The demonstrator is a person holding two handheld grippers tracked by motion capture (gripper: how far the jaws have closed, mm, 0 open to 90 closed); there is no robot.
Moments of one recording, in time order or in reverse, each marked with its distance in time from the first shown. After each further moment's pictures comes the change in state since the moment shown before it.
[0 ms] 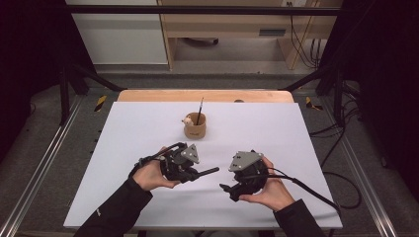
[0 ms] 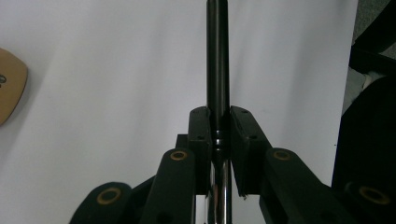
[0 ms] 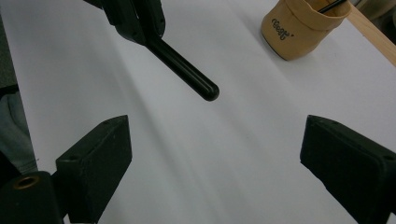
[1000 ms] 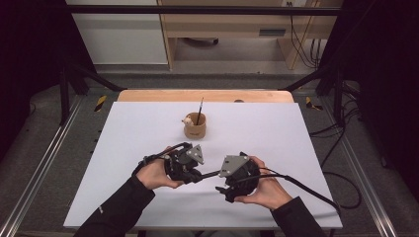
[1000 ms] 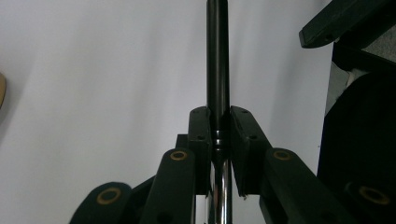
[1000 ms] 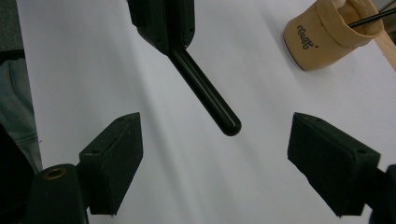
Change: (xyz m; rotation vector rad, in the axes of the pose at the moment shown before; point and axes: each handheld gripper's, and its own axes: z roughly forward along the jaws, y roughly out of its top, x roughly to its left) left arm -0.003 0.011 0.002 0.018 -0.046 0.012; right arm 0.011 0.015 0.009 0.068 0.028 -0.142
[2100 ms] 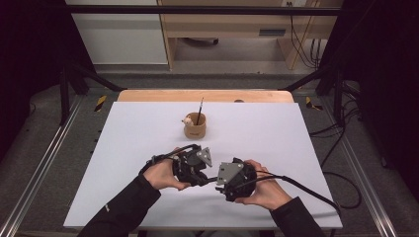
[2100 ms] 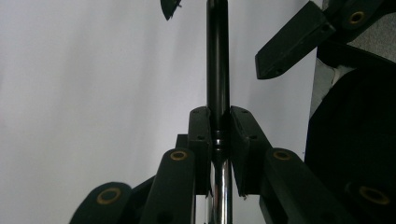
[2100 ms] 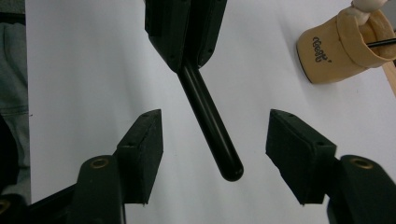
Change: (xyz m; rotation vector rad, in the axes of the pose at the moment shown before) left arm -0.007 0.018 0.009 0.043 -0.046 0.018; right arm 0.007 -0.002 0.008 0.020 0.007 -0.161
